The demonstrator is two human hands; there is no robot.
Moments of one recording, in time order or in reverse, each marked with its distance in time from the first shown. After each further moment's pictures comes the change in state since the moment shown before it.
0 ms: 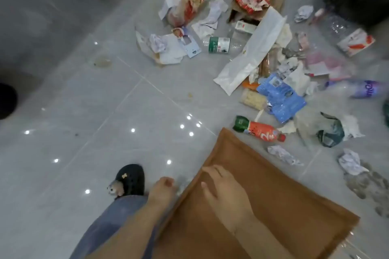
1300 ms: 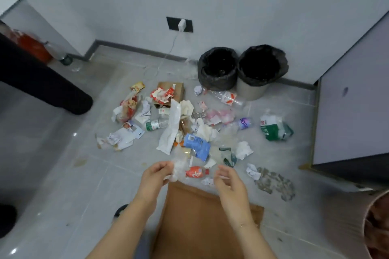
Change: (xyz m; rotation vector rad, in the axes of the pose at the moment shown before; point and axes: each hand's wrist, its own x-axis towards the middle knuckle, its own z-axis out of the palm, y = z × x) left_hand -0.384 0.336 -0.046 -0.608 -0.024 0.428; right_hand -0.241 0.038 -0.322 1.129 0.642 0.304
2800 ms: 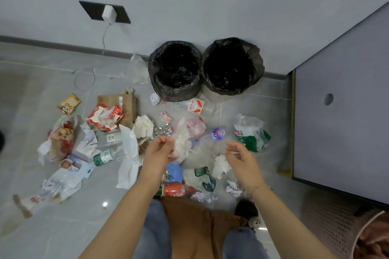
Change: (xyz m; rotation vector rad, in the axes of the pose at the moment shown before) left_hand 0.255 0.150 0.199 0.044 -0.192 0.049; right_hand 0.321 -0.060 -0.093 -0.127 0.161 0.135
